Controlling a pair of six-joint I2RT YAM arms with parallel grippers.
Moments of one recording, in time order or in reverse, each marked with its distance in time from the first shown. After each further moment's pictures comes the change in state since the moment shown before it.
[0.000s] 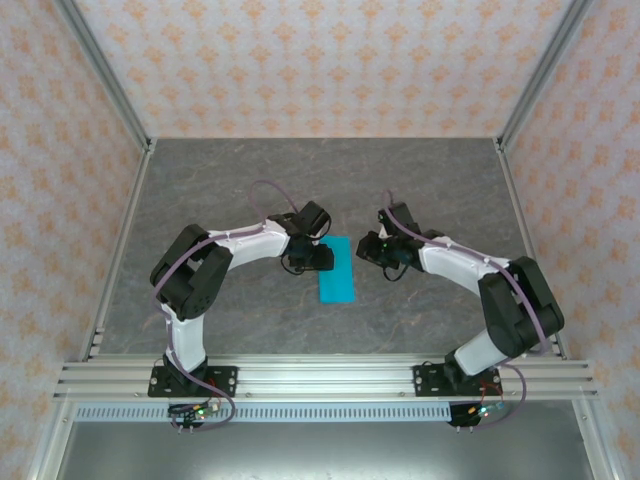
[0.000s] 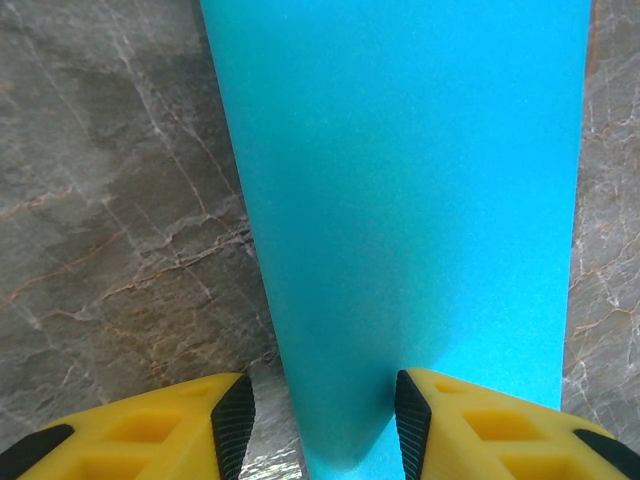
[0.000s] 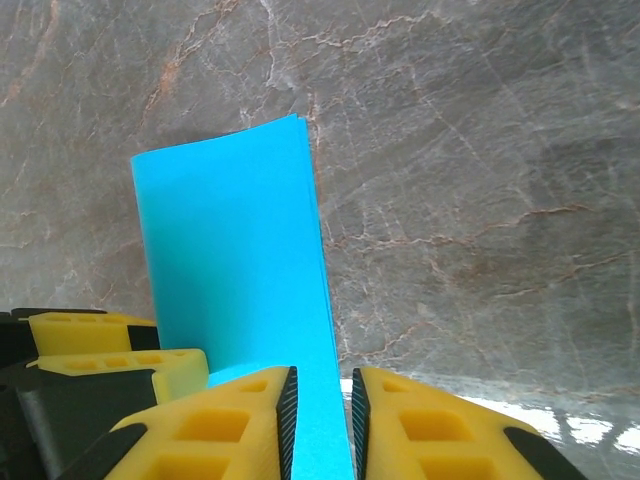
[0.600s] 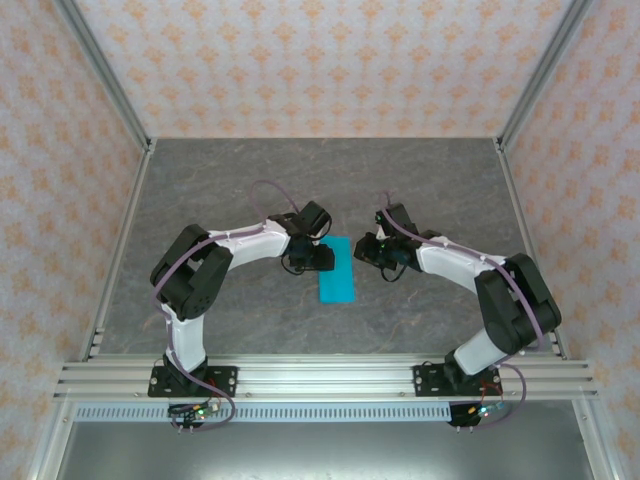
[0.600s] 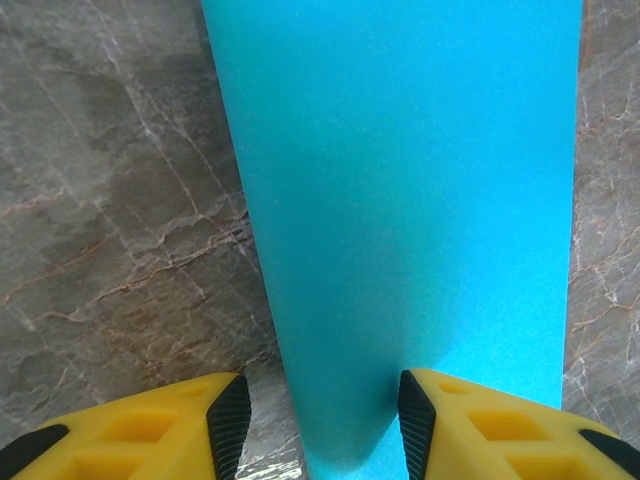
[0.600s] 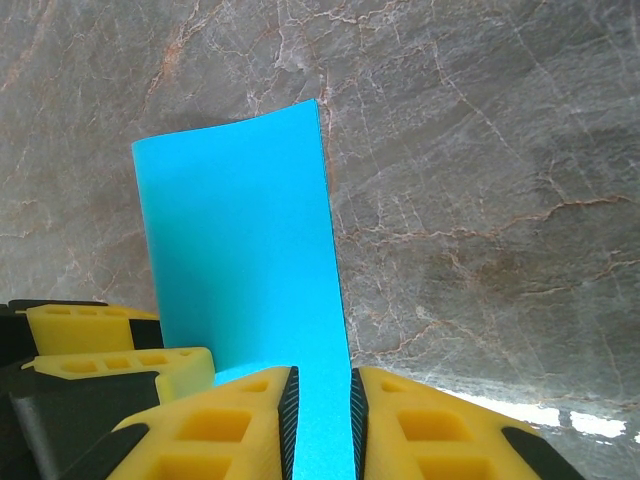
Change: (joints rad) left arm 0.000 0.002 0.005 -0.005 0.000 0.012; right arm 0.007 0.016 0.000 0.012 -0.015 0.003
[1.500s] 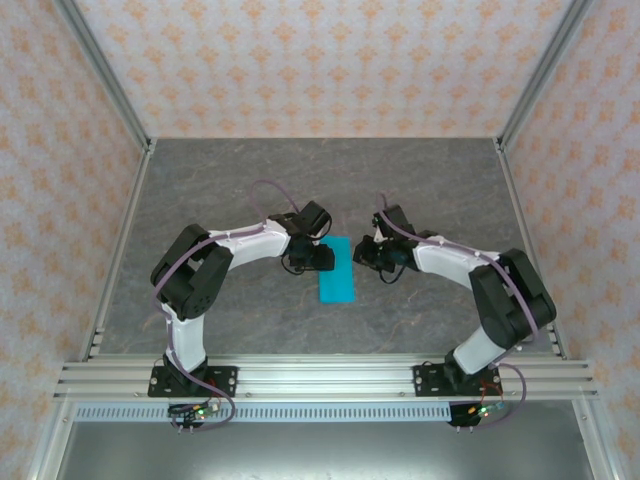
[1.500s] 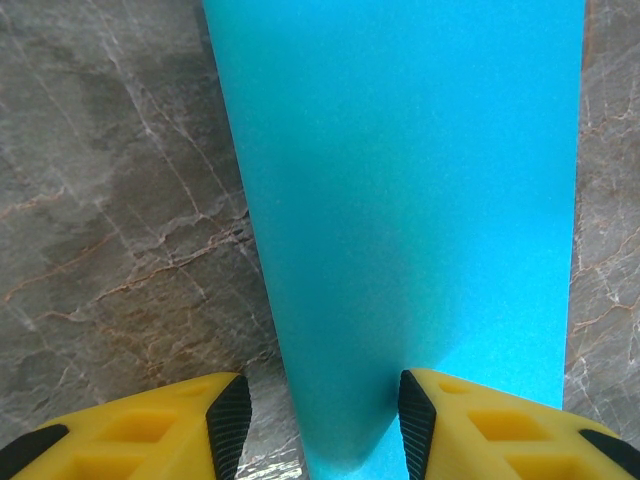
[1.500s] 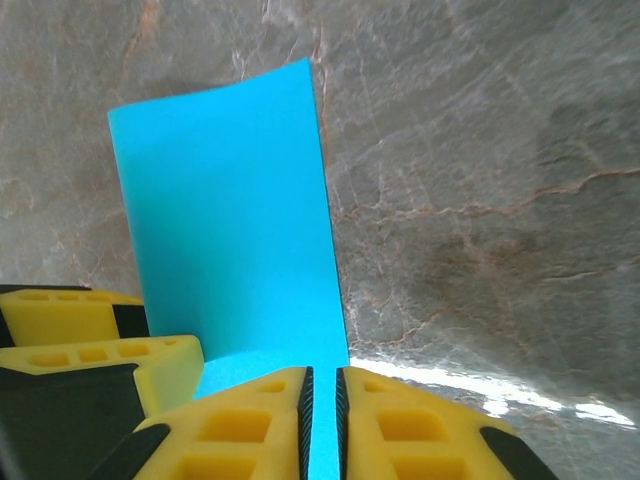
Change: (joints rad) left arm 0.000 0.000 0.002 -0.003 0.000 0.000; right arm 0.009 0.048 0.006 0.000 -0.045 0.002
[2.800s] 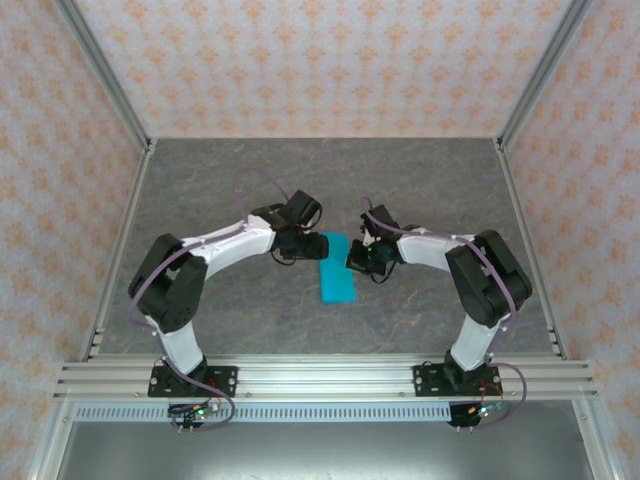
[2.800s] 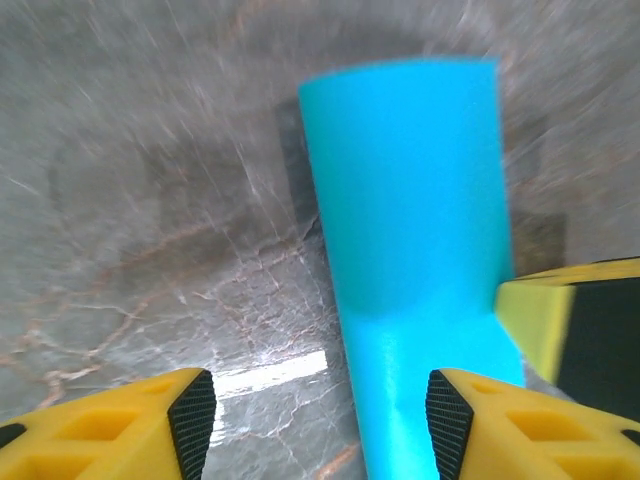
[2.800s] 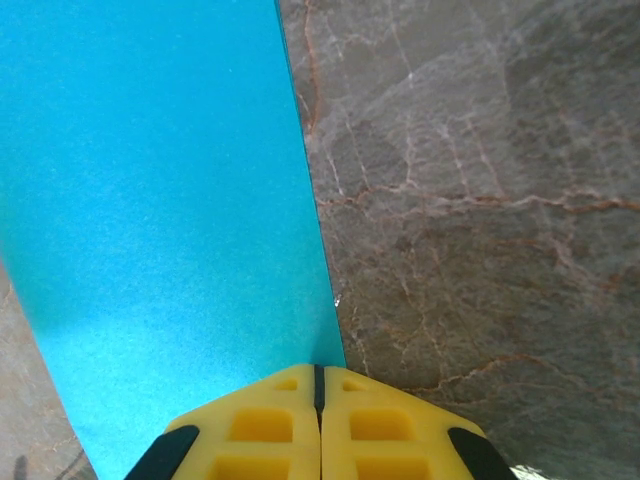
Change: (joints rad) left arm 0.041 -0.170 -0.003 -0.052 -0.087 0.039; right arm 0.029 0.167 0.091 -0.057 -0.043 -0.006
